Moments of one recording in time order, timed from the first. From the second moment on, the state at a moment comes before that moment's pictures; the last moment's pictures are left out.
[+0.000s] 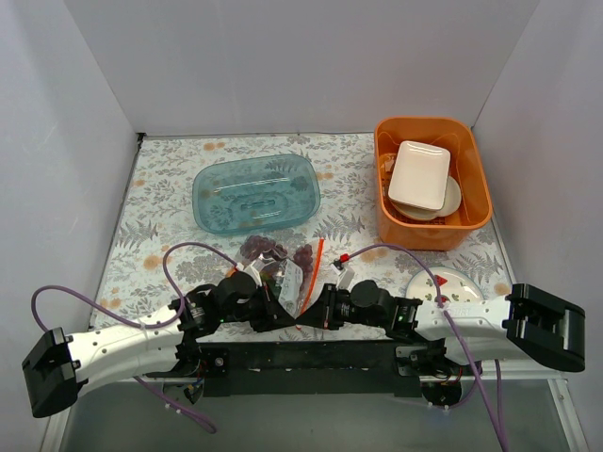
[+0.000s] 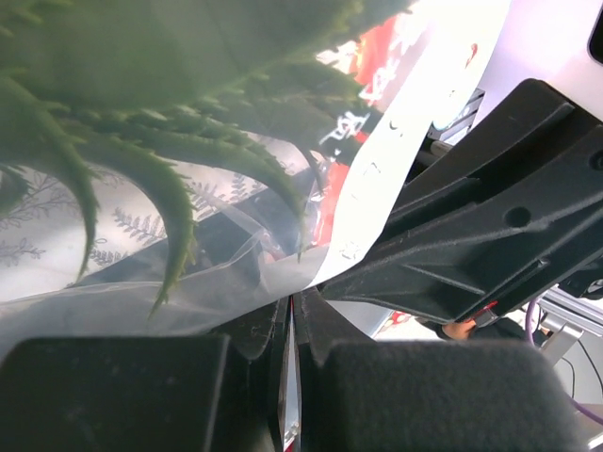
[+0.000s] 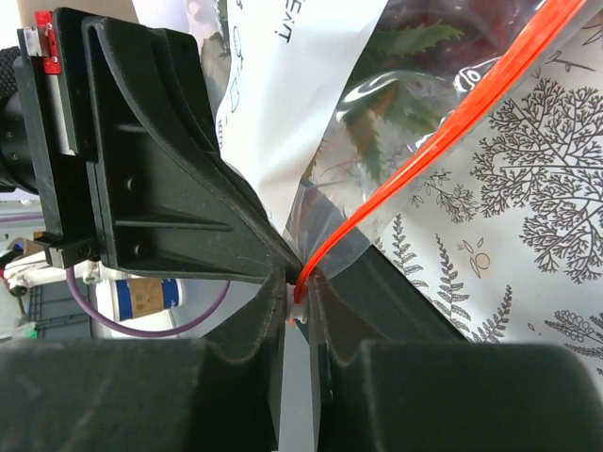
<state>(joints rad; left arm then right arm) -1.04 0.79 0.33 -0.20 0.17 -1.36 1.25 1.16 0.28 0.52 -0.05 1.18</state>
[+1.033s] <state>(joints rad) -1.04 0.81 0.33 -0.16 0.20 -1.36 1.22 1.09 0.22 0.49 -0.10 1.19</state>
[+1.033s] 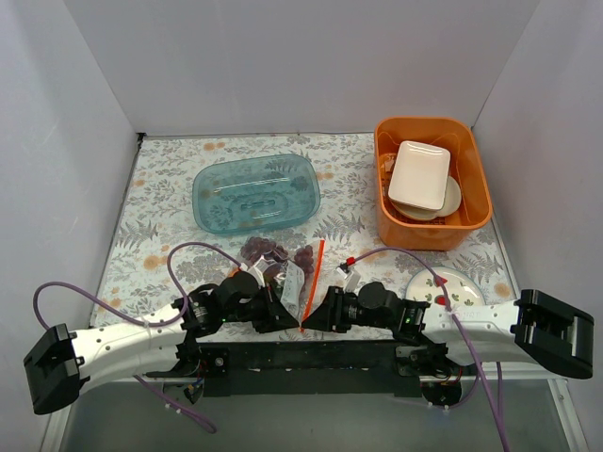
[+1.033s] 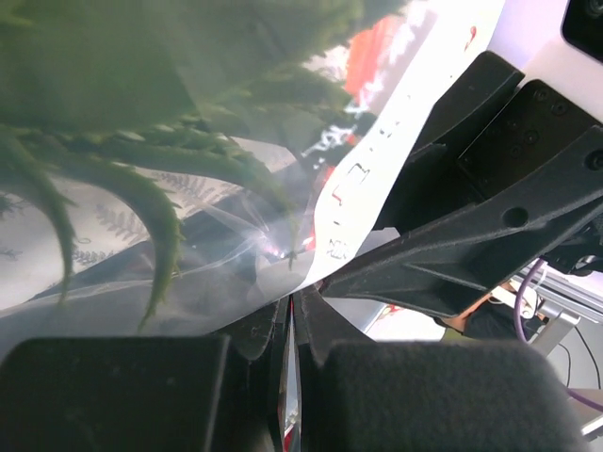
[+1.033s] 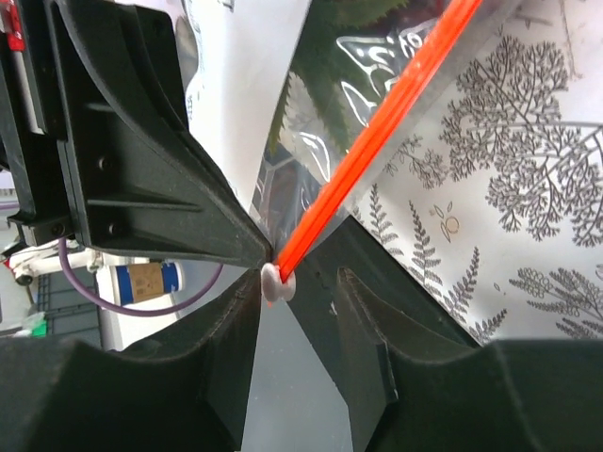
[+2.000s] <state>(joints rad) -1.04 0.80 0.33 -0.13 0.22 -1.37 1.11 0.97 0.21 0.42 -0.10 1.22</state>
